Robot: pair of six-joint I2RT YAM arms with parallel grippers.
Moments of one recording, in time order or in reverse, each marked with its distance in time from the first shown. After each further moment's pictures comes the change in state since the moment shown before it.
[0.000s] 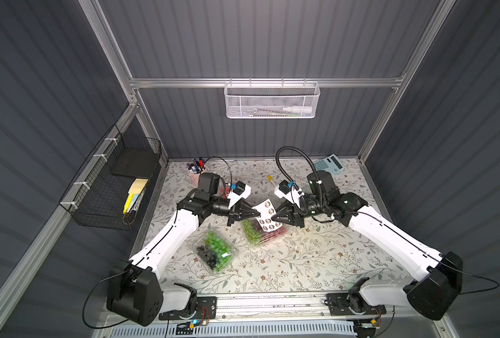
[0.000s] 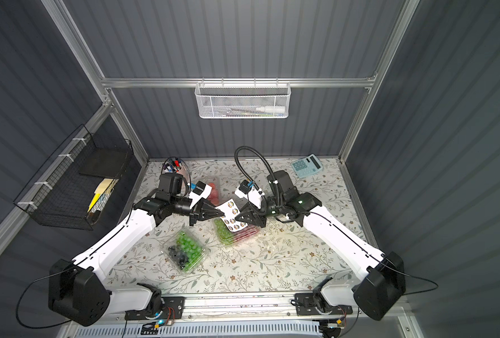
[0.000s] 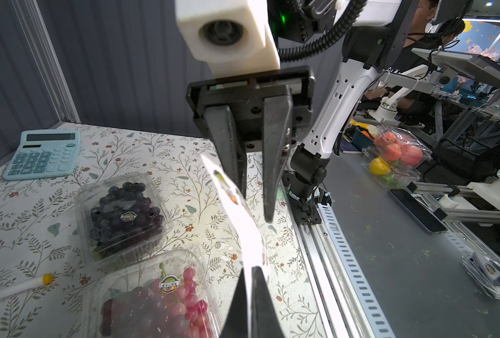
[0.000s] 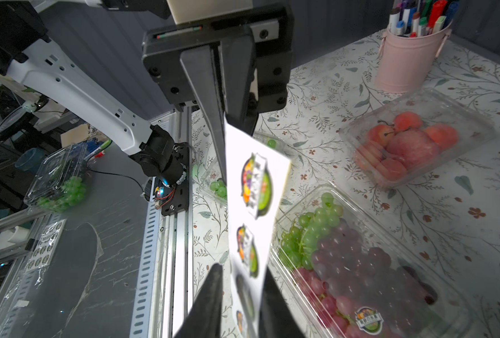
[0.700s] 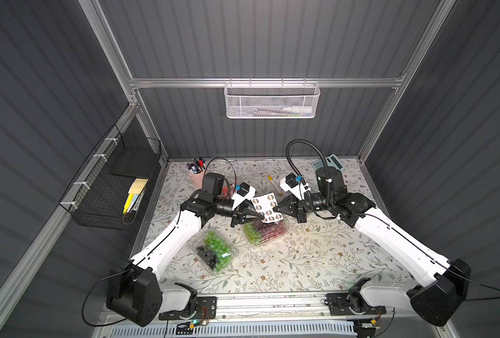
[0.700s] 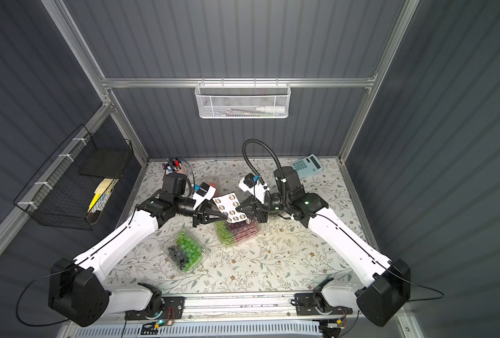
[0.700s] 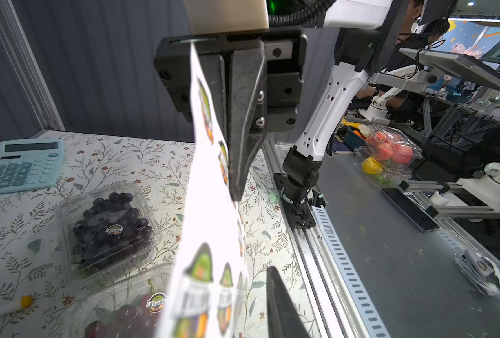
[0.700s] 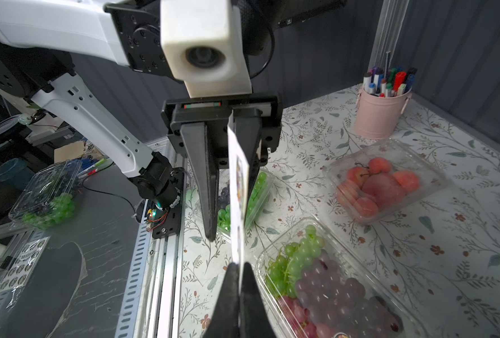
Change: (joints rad) left arm -0.045 0.000 -0.008 0.067 -0.001 -0.055; right arm -0.033 -0.050 0.000 0.130 -0.024 0.018
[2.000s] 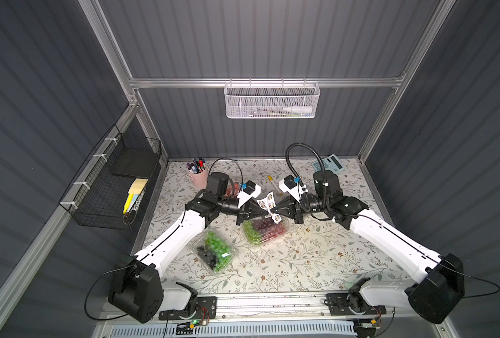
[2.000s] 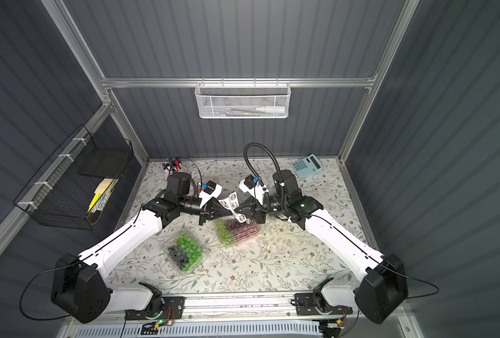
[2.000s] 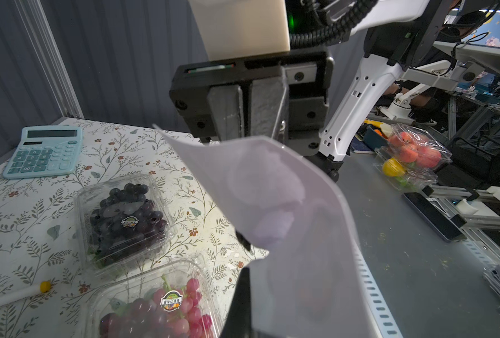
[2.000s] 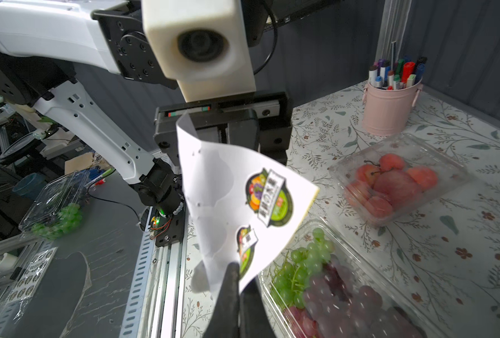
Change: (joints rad) left arm -0.050 0.026 -0.005 0.117 -0.110 -0.107; right arm -0.007 0.019 -0.103 0.156 -0.032 0.084
